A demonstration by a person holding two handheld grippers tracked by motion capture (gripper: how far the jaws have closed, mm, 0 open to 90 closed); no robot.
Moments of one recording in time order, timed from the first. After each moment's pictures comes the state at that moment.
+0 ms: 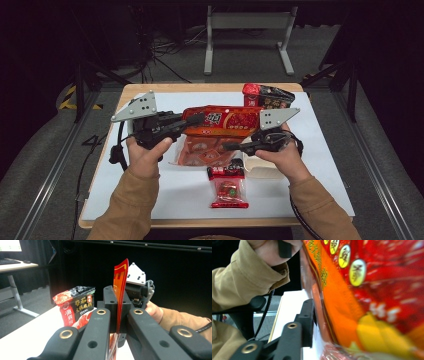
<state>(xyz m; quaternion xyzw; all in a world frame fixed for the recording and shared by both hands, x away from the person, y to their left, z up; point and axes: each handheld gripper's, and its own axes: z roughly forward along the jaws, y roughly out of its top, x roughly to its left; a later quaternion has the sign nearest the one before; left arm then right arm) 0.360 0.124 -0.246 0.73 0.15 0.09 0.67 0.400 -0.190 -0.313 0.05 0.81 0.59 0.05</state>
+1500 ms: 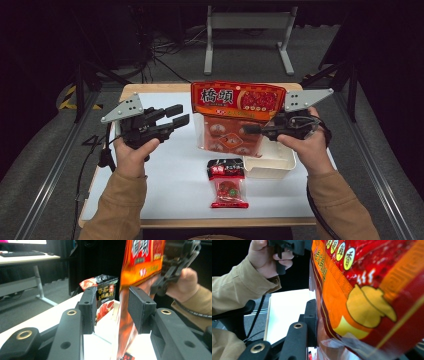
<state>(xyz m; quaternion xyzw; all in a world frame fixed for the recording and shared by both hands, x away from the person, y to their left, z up) 0.371 0.156 -0.267 0.73 0.21 0.13 0.64 0.388 -0.228 -0.250 0.11 0.82 0.56 0.09</state>
